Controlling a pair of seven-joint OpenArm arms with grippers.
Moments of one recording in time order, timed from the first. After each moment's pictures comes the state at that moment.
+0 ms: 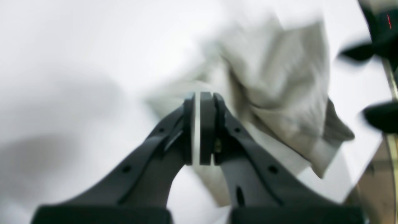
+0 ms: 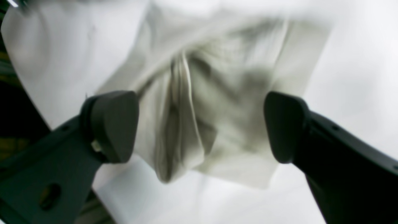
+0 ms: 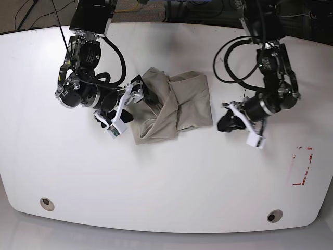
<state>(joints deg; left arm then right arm) -5.4 -5.3 -20.0 90.6 -42.0 -34.7 64.7 2.2 1.9 13.1 100.2 42.7 40.4 -81.6</state>
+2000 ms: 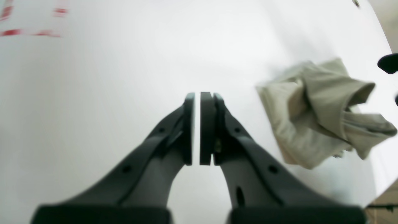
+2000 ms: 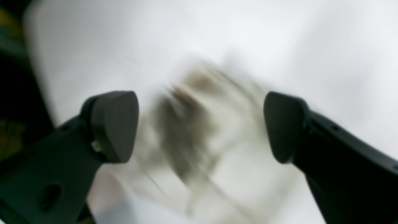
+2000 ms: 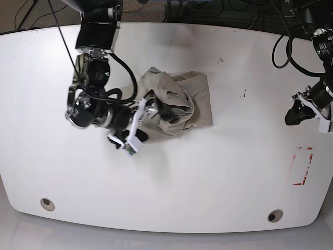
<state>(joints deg) 2.7 -24.1 -34.0 90.5 -58.2 -34.7 65.2 9.3 1.4 8.3 99.1 41.7 40.2 -81.5</state>
